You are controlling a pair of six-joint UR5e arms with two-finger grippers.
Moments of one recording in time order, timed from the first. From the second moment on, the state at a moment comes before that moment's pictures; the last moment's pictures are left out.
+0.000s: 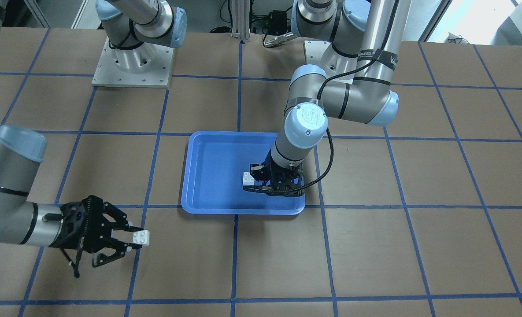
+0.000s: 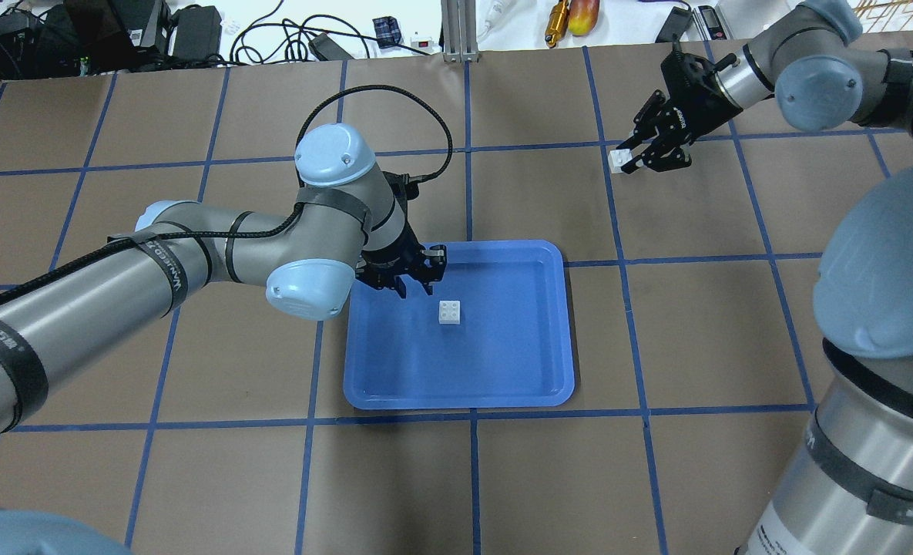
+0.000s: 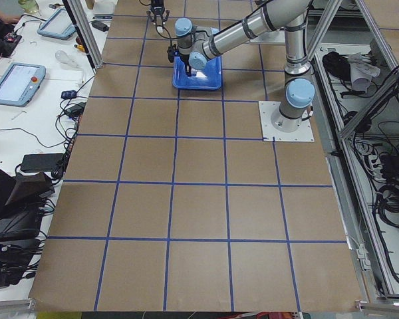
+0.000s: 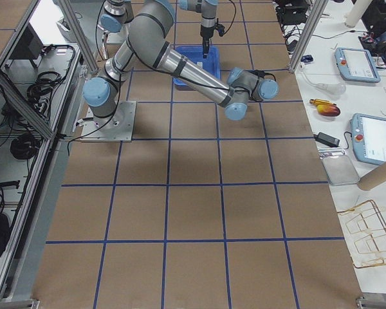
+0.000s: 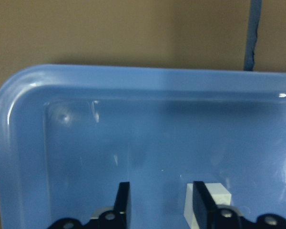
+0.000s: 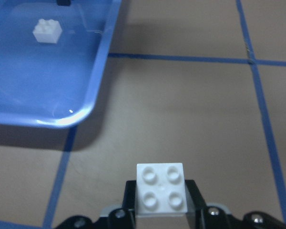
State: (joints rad) left arm -1.78 -1.96 -1.90 -0.90 1.40 -0.24; right arm 1.35 -1.00 1.51 -1.79 -0.92 -1.99
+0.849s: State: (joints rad) left arm -1.80 -1.98 -1.91 -0.89 1.34 -0.25; right arm 1.55 -1.21 1.88 -2.05 -0.85 -1.80
